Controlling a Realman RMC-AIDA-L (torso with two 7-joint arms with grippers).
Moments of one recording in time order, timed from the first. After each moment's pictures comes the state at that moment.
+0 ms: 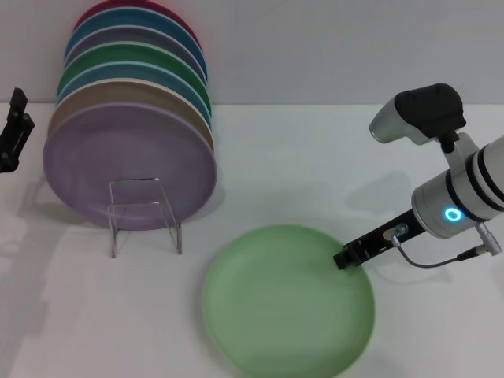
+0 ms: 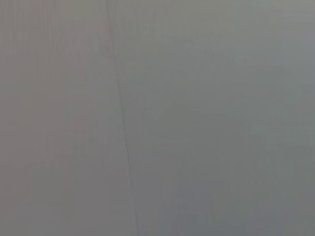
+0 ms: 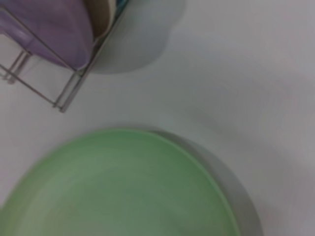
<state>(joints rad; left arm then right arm) -0.32 -2.07 -1.36 -0.27 2.85 1.42 -0.03 0.69 2.08 1.84 0.94 -2.44 1.31 -0.55</state>
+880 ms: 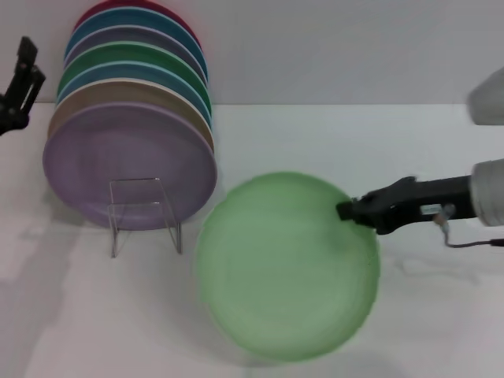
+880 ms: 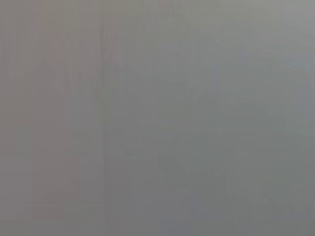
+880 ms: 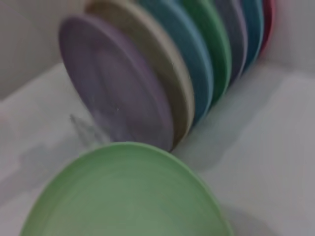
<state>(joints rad) -0.21 -2.06 -1.33 -0.63 2.89 1.28 -0.04 0.40 2.08 1.92 1.24 -2.09 1.32 -0.95</state>
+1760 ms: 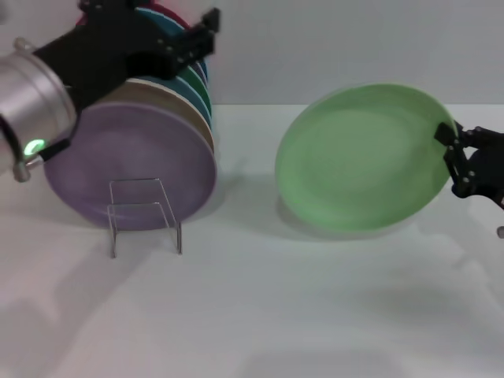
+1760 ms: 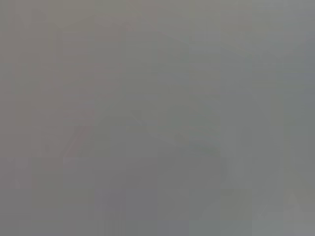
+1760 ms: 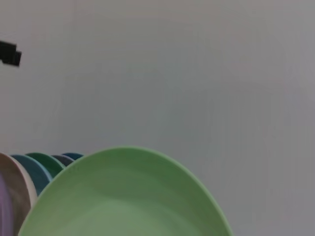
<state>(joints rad) -0.20 -1.67 -1.05 -1.81 2.89 -0.08 -0.26 0.29 2.08 2.11 0.50 -0.99 1.27 -2.54</state>
